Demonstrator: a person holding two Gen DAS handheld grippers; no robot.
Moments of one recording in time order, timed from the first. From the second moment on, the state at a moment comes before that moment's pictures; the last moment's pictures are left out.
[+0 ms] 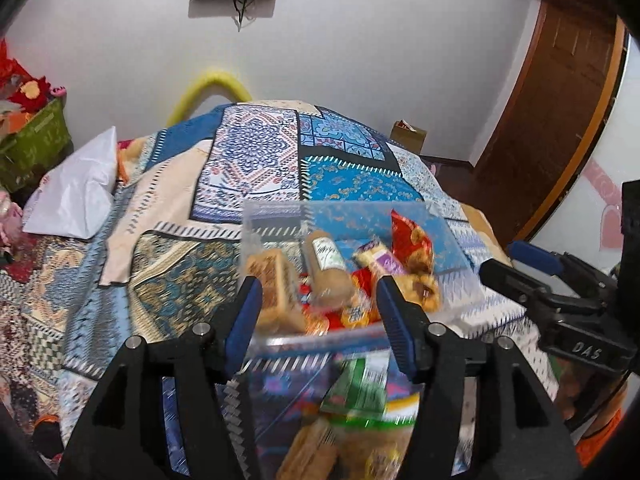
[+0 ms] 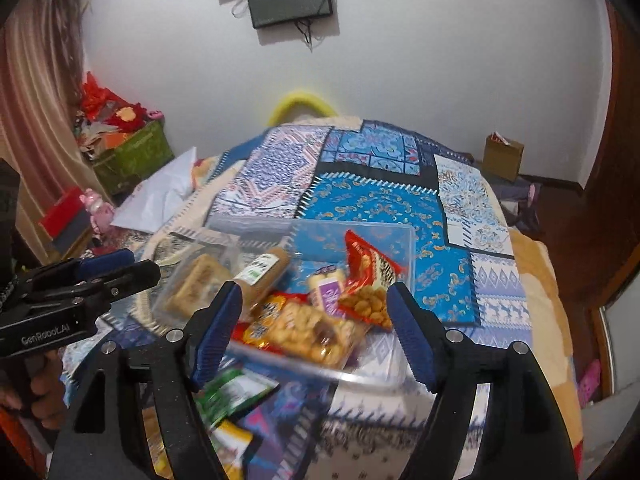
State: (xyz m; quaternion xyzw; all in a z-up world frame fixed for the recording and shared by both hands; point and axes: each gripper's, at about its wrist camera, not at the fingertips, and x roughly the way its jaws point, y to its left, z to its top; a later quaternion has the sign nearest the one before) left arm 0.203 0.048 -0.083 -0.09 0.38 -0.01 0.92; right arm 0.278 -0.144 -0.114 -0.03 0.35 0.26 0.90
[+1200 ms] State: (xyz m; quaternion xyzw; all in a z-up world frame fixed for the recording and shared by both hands) left arm 0.081 0.078 -0.167 -0.10 0.46 -0.01 0.88; right arm 0.191 -0.086 -0.220 0.00 0.49 0.33 0.81
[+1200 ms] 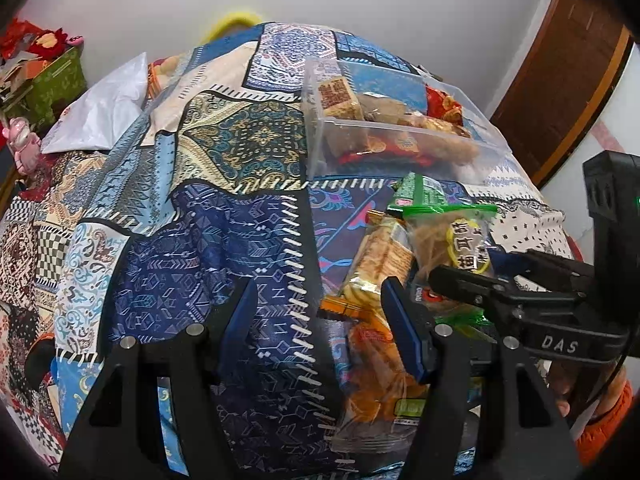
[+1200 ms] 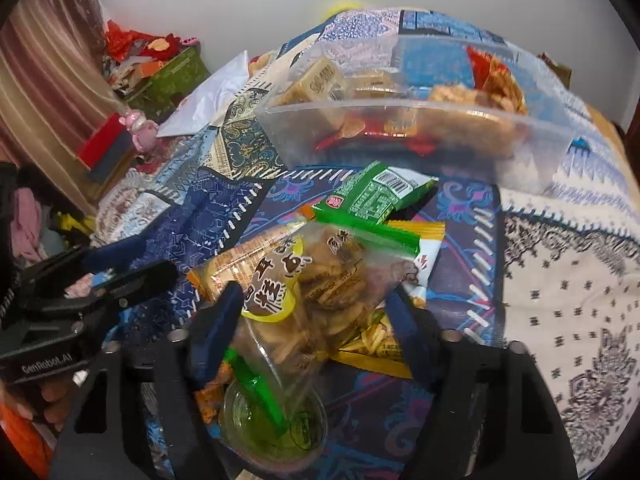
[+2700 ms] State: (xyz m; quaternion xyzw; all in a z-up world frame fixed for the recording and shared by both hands) left arm 0.130 0.054 -0.110 -0.10 0.38 -0.04 0.92; right arm 0.221 -0.163 -0.148 0.02 0.38 0.26 0.89
